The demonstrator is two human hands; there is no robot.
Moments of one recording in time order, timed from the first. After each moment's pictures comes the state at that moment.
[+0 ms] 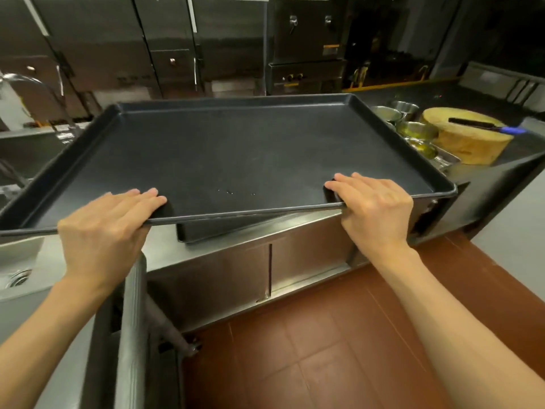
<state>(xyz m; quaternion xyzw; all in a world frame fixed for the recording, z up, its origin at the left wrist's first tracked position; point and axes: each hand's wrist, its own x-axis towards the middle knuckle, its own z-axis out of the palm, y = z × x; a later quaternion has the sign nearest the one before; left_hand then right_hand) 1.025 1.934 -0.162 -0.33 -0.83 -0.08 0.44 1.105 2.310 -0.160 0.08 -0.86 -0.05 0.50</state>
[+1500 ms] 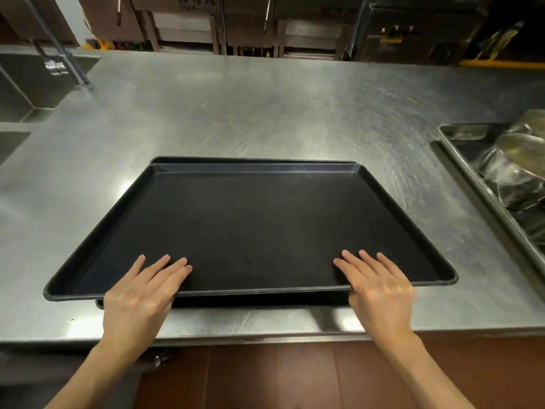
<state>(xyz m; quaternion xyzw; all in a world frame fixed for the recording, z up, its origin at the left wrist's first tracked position) 0.789 2.084 -0.405 -0.21 -0.94 -0.01 0.28 0.769 2.464 -0.413 0.14 -0.95 0.03 0.27</state>
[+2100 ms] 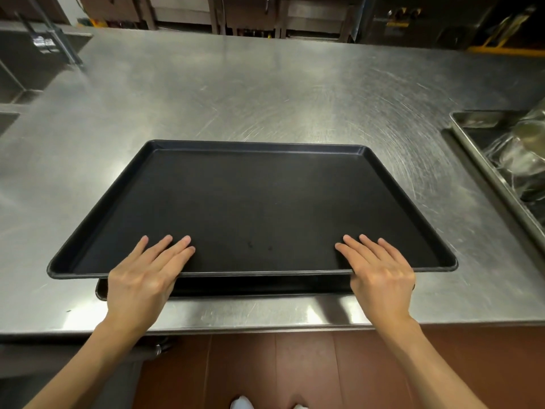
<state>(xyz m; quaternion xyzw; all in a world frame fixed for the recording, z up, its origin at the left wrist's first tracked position) 0.768 2.075 -0.418 -0.21 -0.95 -0.01 0.25 0.753 2.454 -0.432 0.13 -0.94 0.03 0.31</state>
